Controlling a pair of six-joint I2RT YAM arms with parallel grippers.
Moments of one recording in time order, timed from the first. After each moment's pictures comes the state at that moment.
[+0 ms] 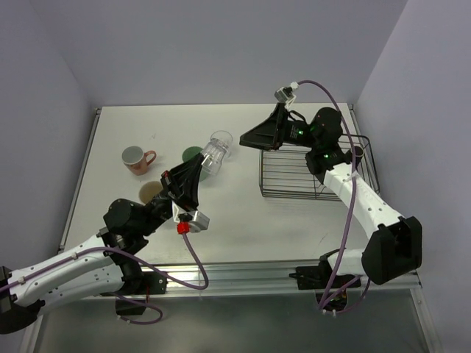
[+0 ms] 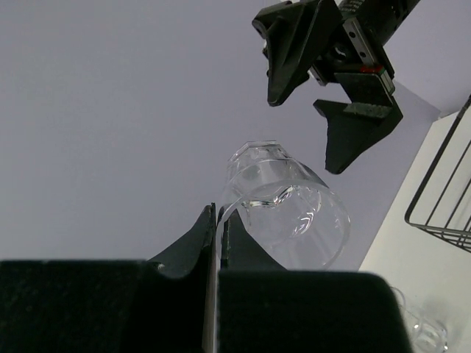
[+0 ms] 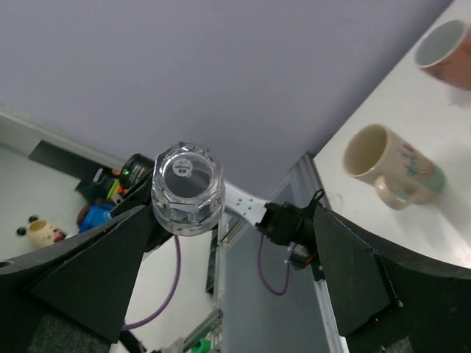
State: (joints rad) left arm -1.04 0.71 0.62 0.54 -0.06 1.15; right arm 0.30 1.30 1.07 0.44 -1.04 1.20
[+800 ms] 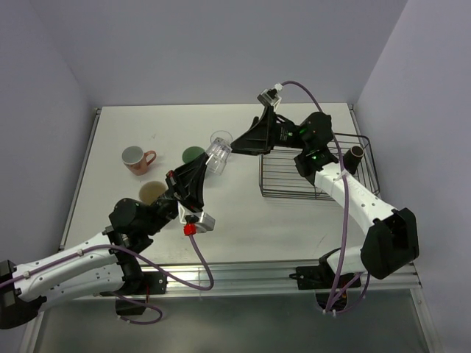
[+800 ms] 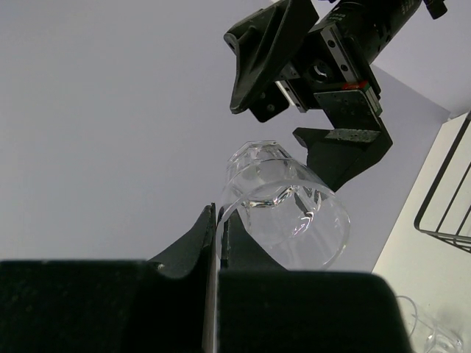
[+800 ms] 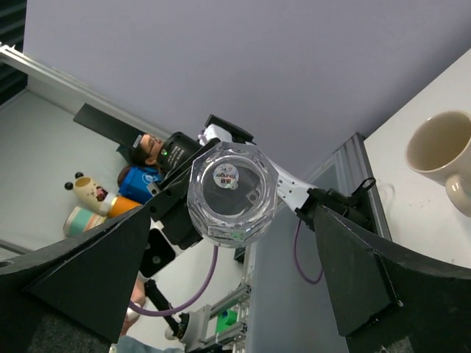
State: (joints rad) left arm -1.07 0.76 0.62 0.60 -0.06 1.21; right arm 0.43 1.35 1.08 0.66 -1.08 1.38
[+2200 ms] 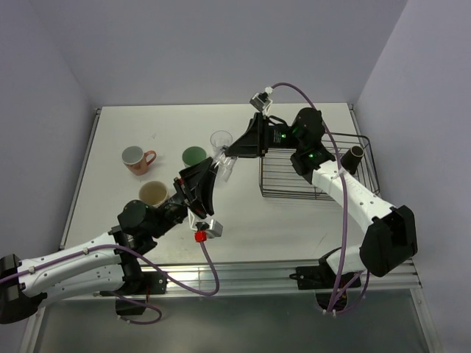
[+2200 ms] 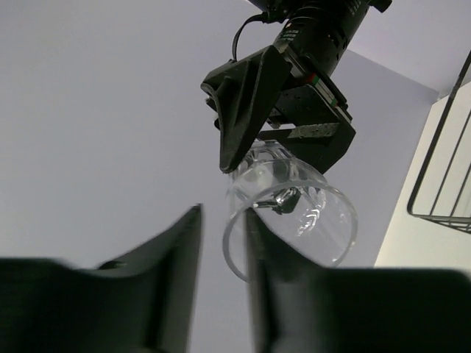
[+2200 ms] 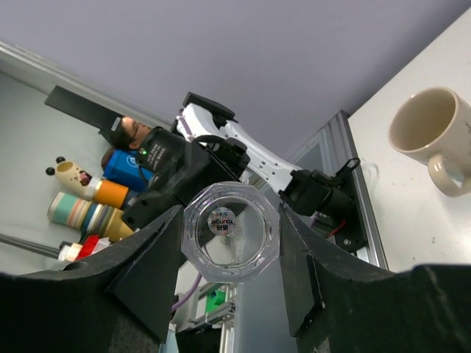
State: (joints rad) left arm -1.11 0.80 0.59 0.60 -0.08 1.30; right arm 0.46 1.37 1.12 0.49 -1.10 1.22
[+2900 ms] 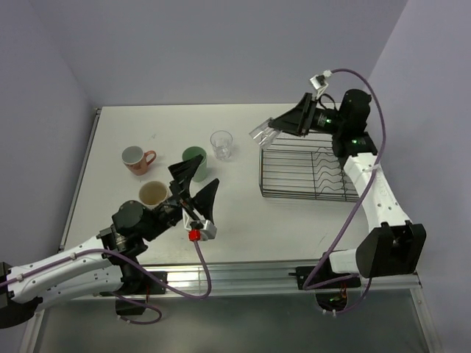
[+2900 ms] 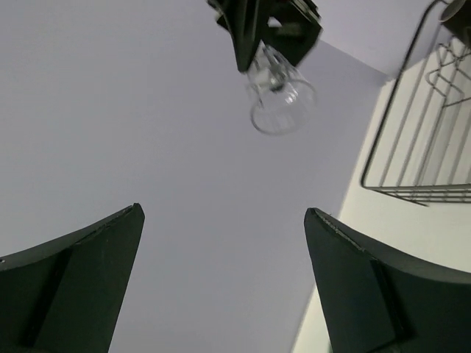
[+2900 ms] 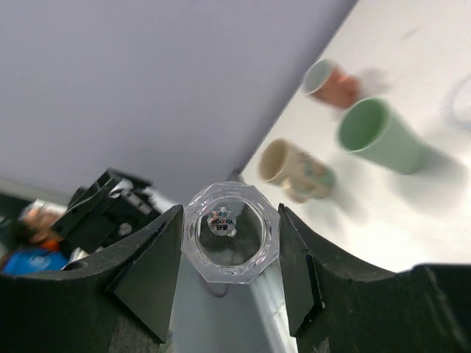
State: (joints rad) left arm -1.11 0.70 0.60 0.39 -0.10 1.23; right arm 0.07 1.32 1.22 0.08 -1.13 0.90
